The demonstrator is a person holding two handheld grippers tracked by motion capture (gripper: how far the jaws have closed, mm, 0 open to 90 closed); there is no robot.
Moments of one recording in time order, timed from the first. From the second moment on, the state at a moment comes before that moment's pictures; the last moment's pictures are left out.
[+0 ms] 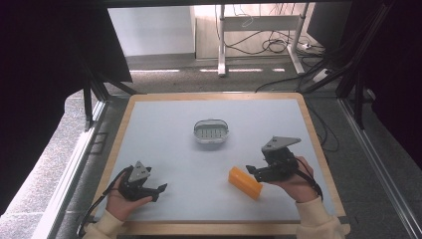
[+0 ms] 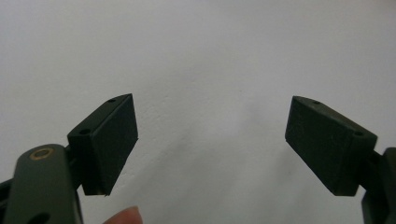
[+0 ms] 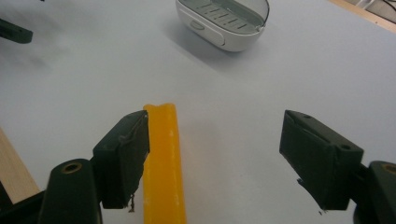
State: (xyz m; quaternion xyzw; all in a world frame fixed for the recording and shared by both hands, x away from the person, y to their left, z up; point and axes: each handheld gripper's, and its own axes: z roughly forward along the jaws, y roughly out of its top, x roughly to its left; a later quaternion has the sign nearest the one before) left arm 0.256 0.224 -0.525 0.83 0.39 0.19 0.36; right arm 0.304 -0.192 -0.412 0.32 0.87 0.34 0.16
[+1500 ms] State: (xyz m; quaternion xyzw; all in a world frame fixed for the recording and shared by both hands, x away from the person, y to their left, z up) left arm 0.256 0.226 -0.525 0.83 0.38 0.19 0.36; right arm 0.319 -0.144 -0.483 0.30 0.94 0.16 0.07
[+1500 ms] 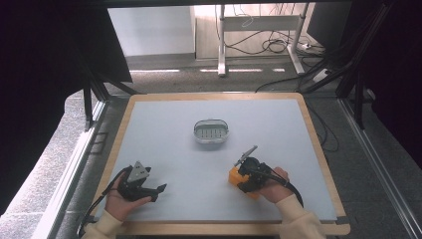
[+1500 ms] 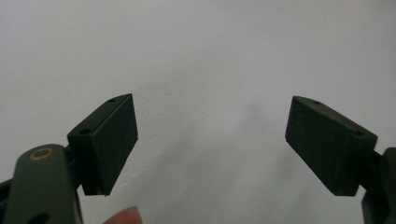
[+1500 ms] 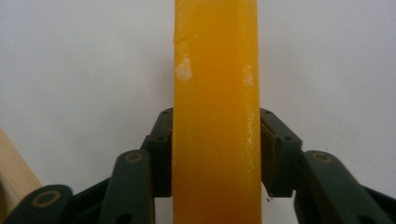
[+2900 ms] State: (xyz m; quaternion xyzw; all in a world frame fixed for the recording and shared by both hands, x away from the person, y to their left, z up) left arm 0.257 0.226 -0.526 0.83 0.38 0.19 0.35; right arm 0.311 -0.161 -0.454 0.27 0.93 0.22 0.10
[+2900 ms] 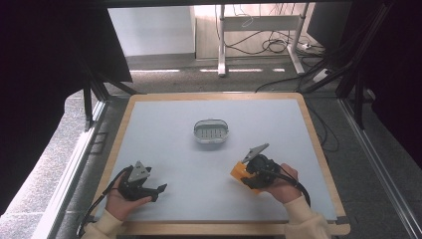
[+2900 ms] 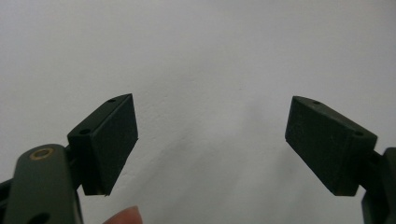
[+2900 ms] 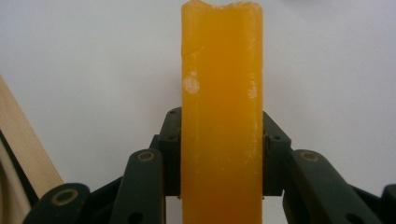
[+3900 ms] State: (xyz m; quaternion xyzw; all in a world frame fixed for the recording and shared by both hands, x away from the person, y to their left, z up) left arm 0.256 0.225 -0.526 0.84 0.38 0.19 0.35; right arm 0.331 -0.159 -0.430 0.25 0.93 0.24 0.10
